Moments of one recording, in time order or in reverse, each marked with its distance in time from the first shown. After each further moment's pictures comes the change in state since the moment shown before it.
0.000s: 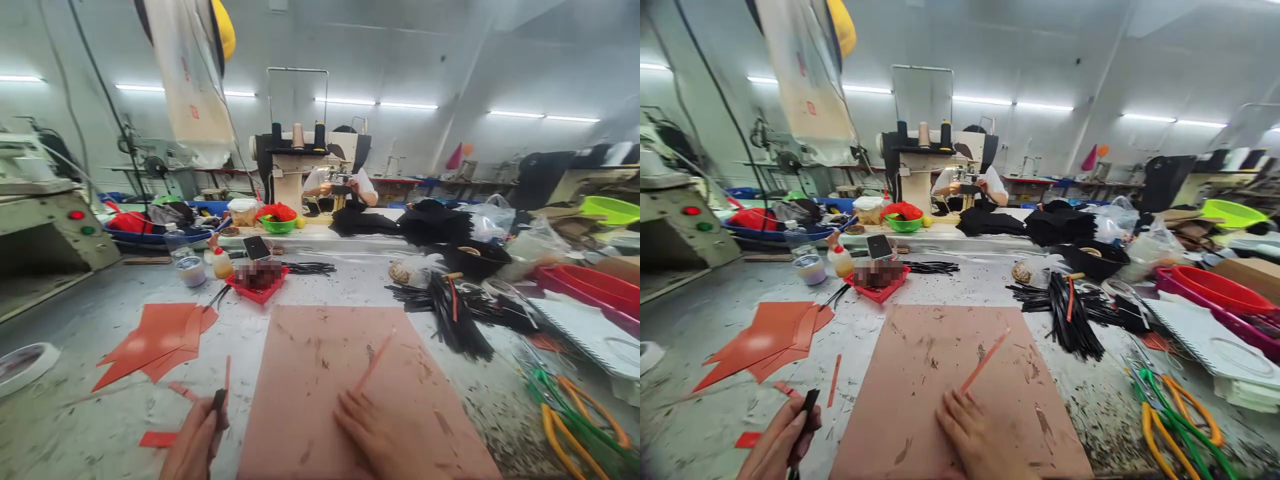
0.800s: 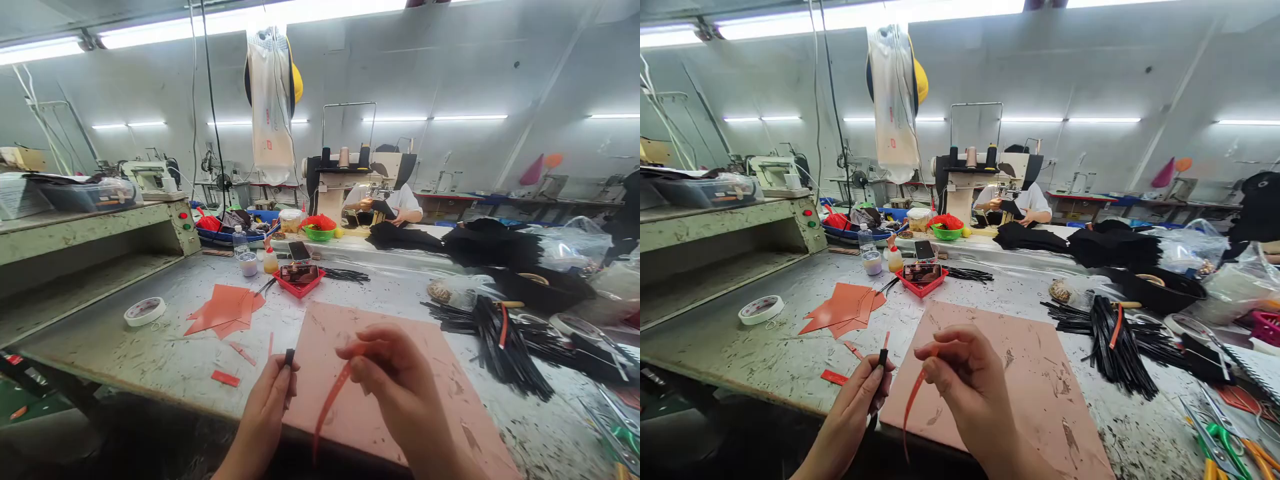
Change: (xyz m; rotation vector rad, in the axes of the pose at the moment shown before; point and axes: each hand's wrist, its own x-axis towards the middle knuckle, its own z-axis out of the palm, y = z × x) left_hand -0.079 0.045 0.039 -0.056 -0.166 0.231; right_hand 0.080 -0.079 -0.118 1.395 0.671 0.222
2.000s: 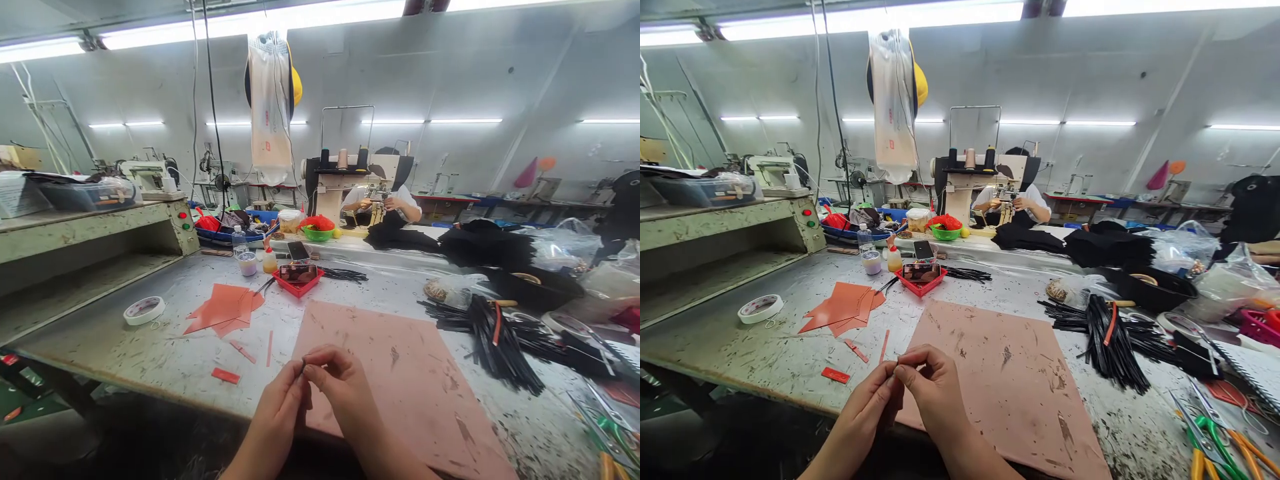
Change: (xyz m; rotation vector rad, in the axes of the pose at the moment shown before) left_hand -0.009 -0.001 0.008 -0.007 -0.202 0.008; right_hand -0.010 0.058 0.033 0.131 0.084 0.365
